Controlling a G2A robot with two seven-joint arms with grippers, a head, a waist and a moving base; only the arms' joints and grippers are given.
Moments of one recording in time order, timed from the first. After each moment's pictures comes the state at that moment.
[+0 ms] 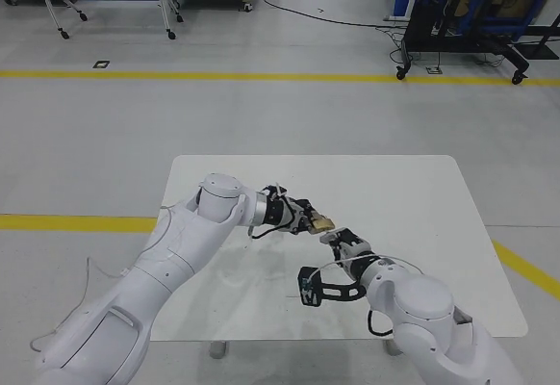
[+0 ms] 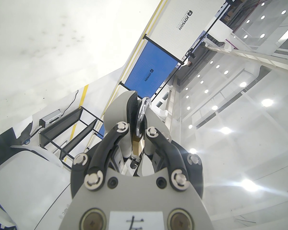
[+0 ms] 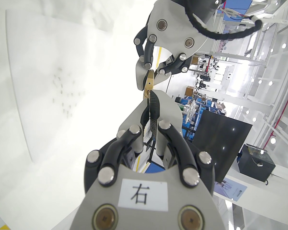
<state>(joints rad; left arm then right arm) 0.65 -1.37 -0.70 -0.99 -0.68 0.58 -0.95 -1.49 -1.07 1.08 -2.28 -2.31 -0.86 0.56</state>
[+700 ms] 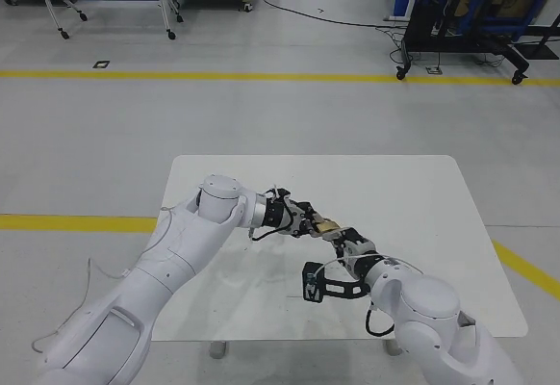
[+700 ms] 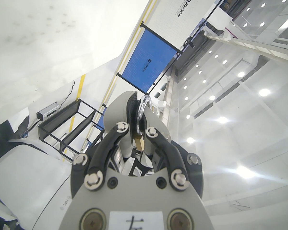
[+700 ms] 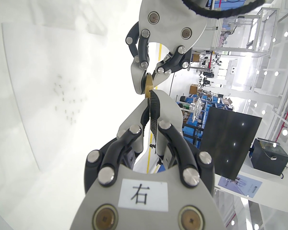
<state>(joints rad) 0.66 -1.38 -0.71 -0.97 -0.69 0.55 -1.03 -1.55 -1.08 1.14 -2.28 -2.28 -0.78 0.53</state>
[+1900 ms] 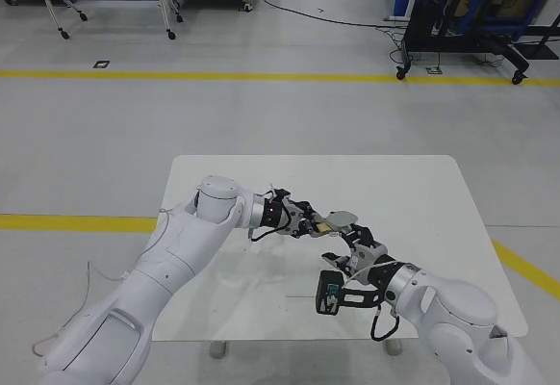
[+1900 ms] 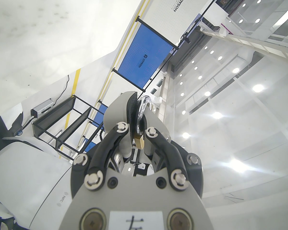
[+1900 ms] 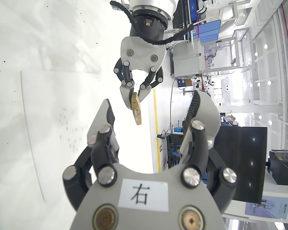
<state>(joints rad) 0.68 -1.37 -0.74 -0.98 -0.69 0.56 -1.05 -1.68 -1.05 1.32 -2.33 -2.21 -0.69 0.19</state>
